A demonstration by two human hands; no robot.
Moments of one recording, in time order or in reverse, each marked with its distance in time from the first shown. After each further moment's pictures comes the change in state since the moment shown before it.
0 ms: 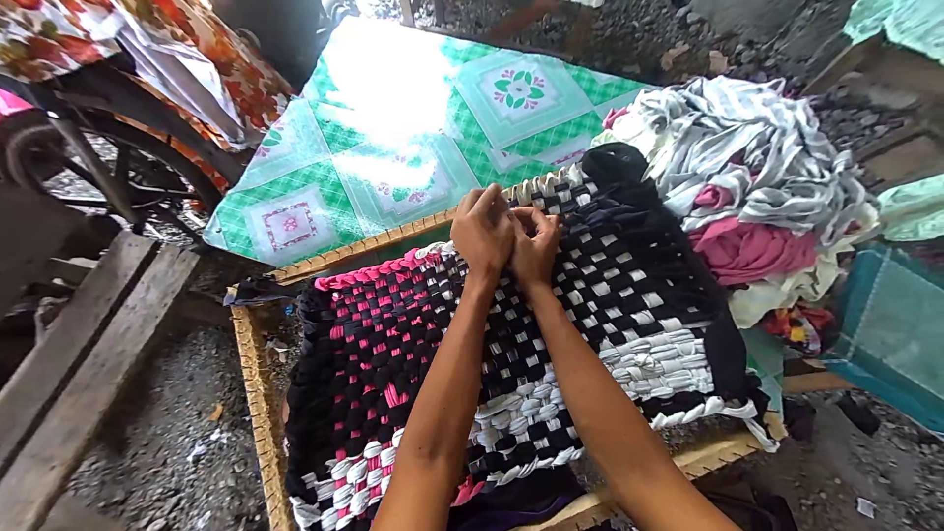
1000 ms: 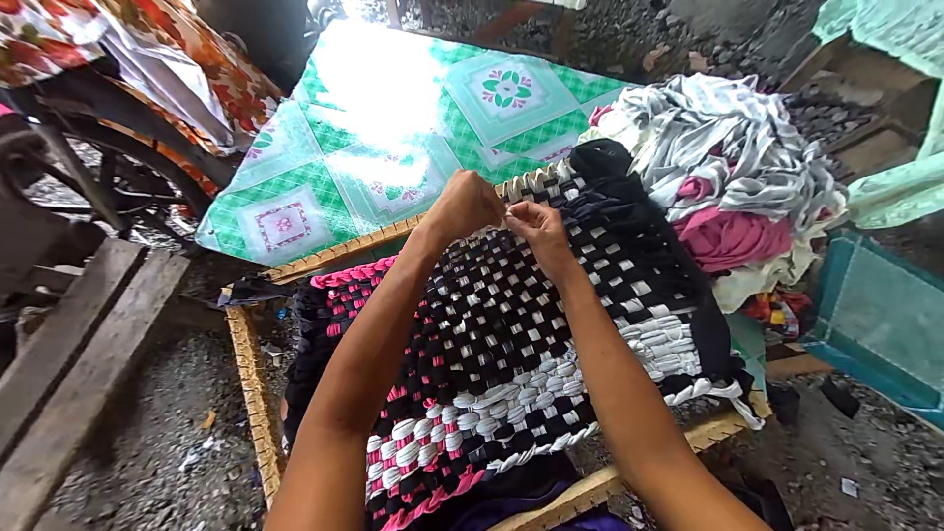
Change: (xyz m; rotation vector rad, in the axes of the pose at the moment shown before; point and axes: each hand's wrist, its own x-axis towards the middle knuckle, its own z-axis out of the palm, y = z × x) left_hand 0.075 0.001 -0.055 -0.093 -0.923 0.306; right_hand 0.025 0.009 -0.041 0.397 -0.489 -0.009
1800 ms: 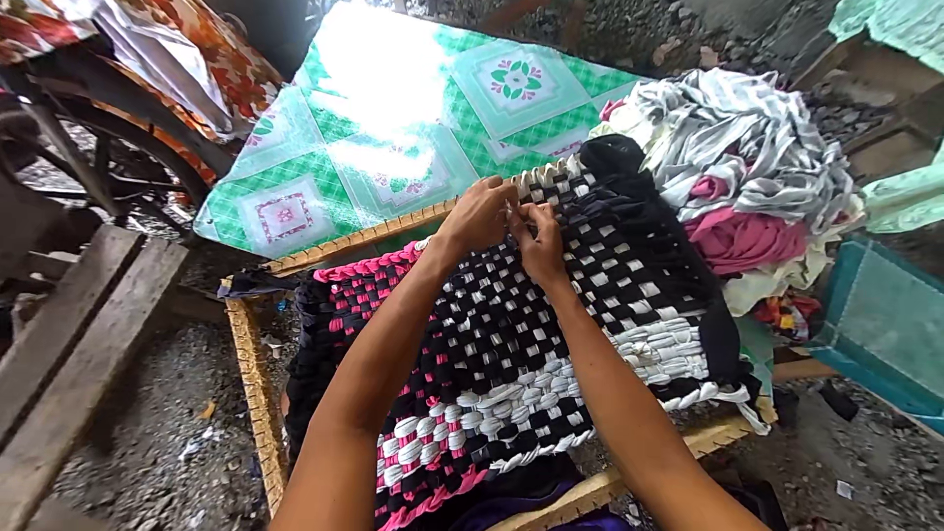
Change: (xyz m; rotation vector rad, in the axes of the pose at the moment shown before) left_hand -0.002 -0.008 0.033 0.192 0.037 0.029; right_hand -0.016 0.009 0.021 -0.455 0.177 -0.136
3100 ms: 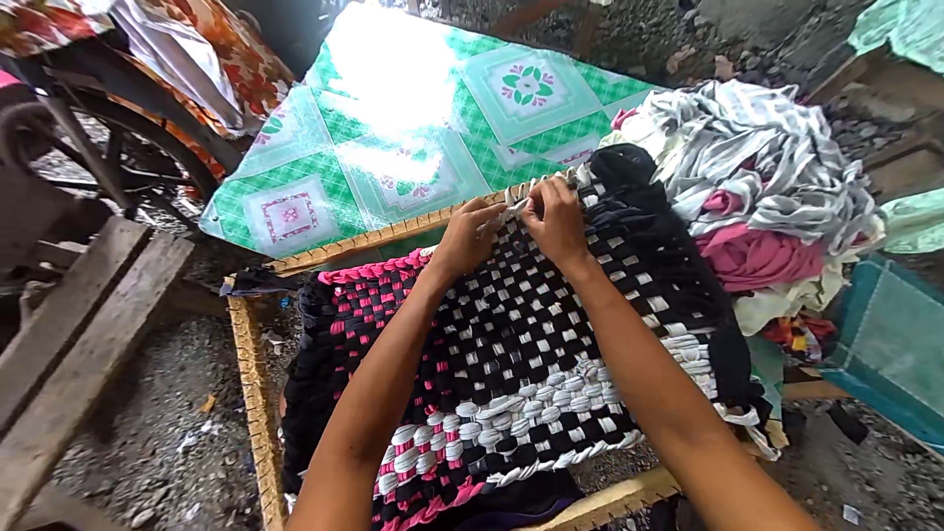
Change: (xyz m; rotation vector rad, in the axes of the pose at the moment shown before) left_hand -0.042 -0.023 0.025 -0.193 0.294 -0.059; right_hand 0.055 0.008 -0.017 -0.525 -0.082 -0.220
